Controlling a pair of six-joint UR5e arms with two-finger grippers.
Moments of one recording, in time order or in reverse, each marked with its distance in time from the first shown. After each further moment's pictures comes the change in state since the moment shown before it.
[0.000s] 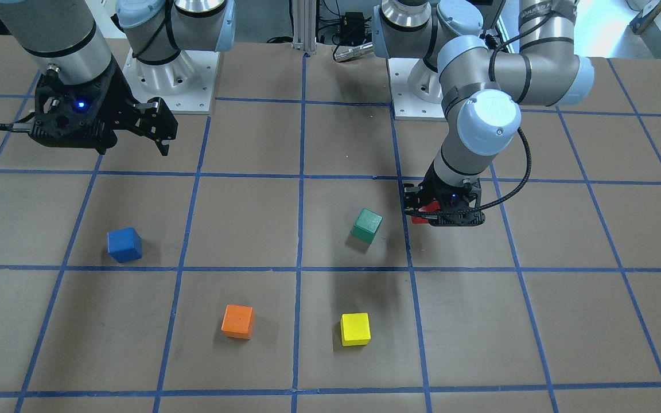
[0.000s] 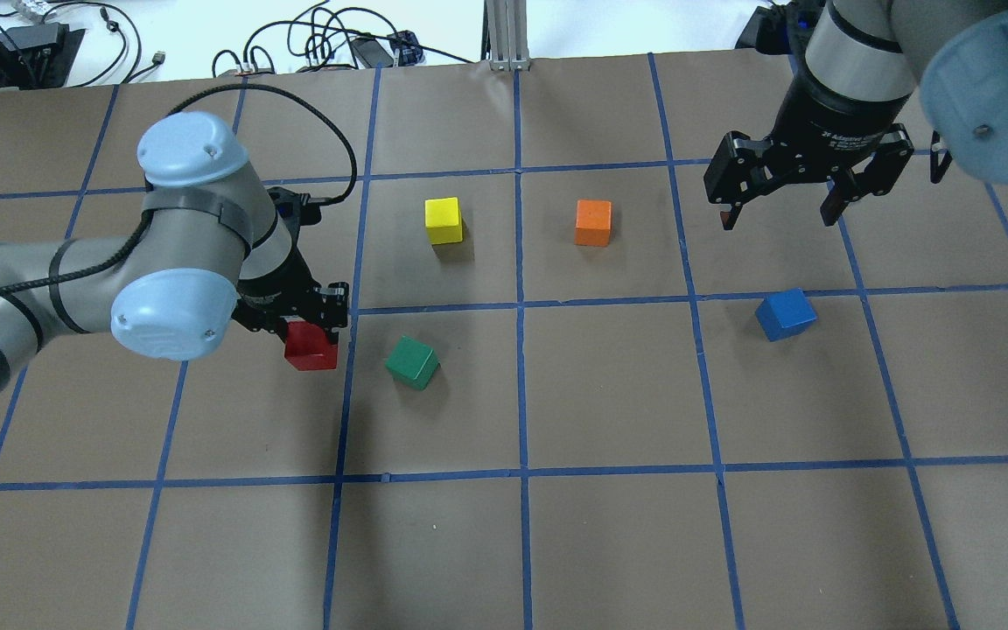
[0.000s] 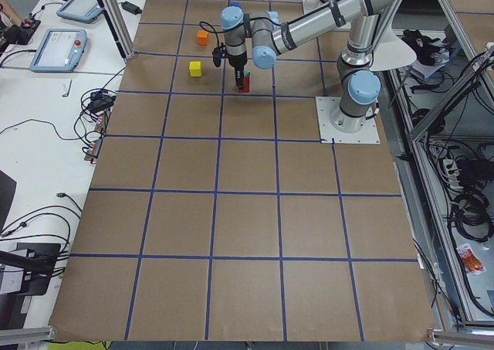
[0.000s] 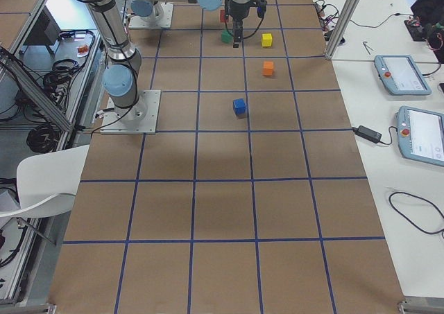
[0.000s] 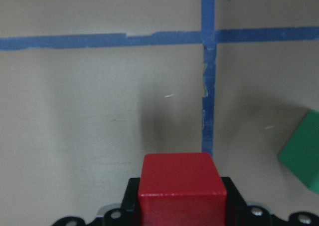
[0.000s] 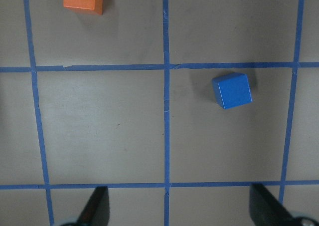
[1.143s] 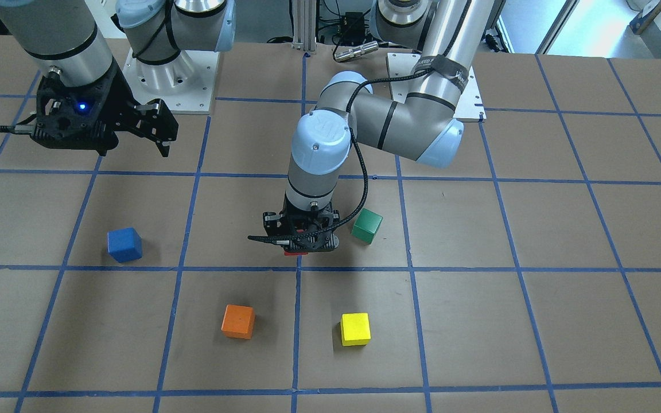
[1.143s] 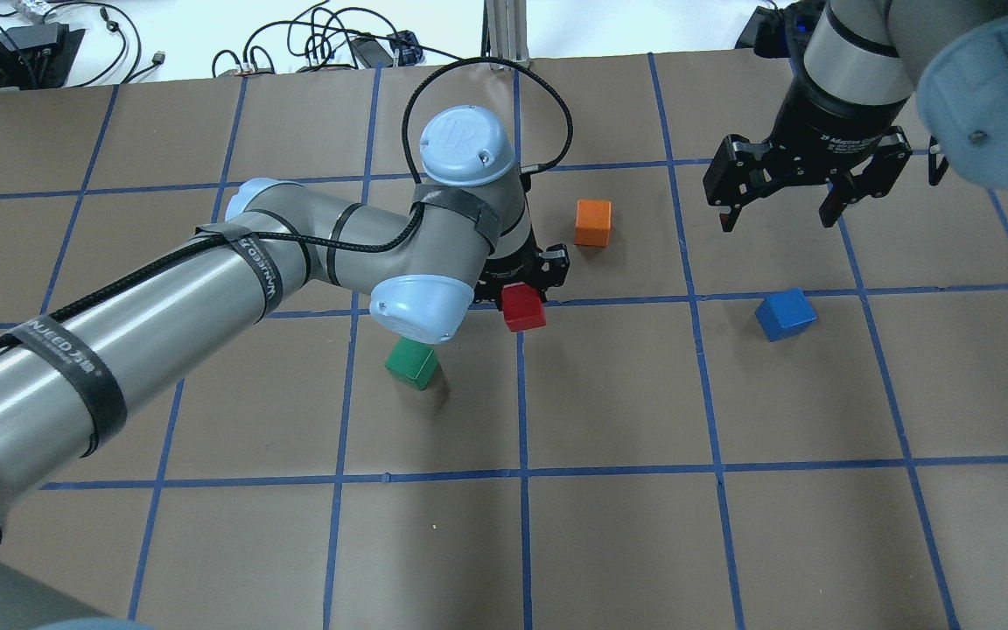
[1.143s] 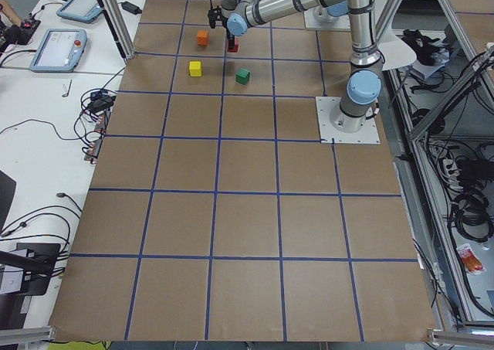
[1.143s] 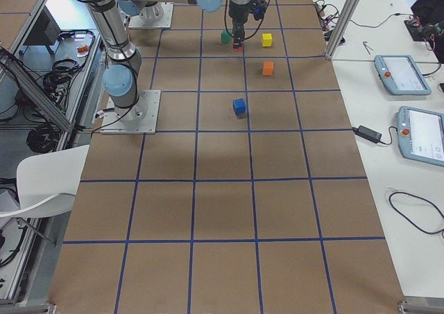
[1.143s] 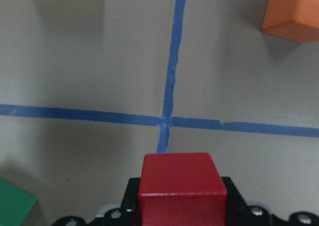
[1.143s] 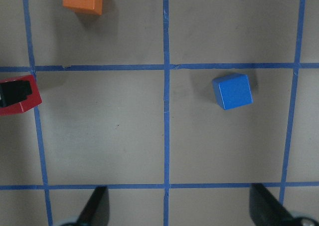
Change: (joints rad) left arm -0.381 -0.319 0.194 0.299 -0.087 -0.451; right arm -0.002 0.001 0.006 -0.008 0.000 -0.005
